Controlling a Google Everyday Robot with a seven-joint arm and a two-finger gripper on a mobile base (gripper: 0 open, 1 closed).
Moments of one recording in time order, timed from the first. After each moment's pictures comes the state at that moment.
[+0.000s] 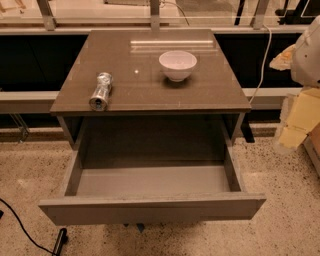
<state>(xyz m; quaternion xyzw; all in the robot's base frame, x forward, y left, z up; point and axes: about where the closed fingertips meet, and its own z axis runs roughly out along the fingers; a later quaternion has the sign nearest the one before) 0.438 -0.216 0.977 -0.60 0.78 -0.04 0.16</state>
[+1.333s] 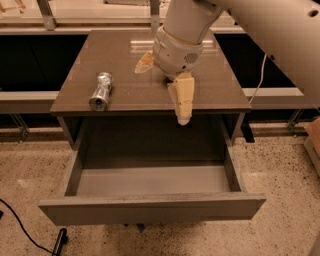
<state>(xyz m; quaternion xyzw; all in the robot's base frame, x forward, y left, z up) 0.544 -0.011 0.916 -0.86 0.48 0.08 0.14</state>
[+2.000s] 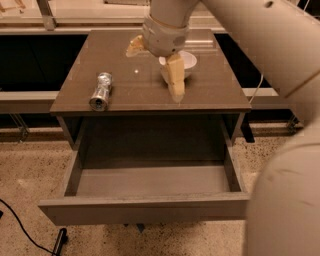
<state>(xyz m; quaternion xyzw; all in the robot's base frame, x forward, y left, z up) 0.600 0.006 0.927 -0.90 0.42 0.02 0.13</state>
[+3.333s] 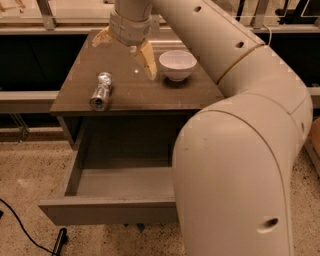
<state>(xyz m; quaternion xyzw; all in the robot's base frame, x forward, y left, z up) 0.692 0.087 0.924 -0.96 0.23 -0.08 0.16</state>
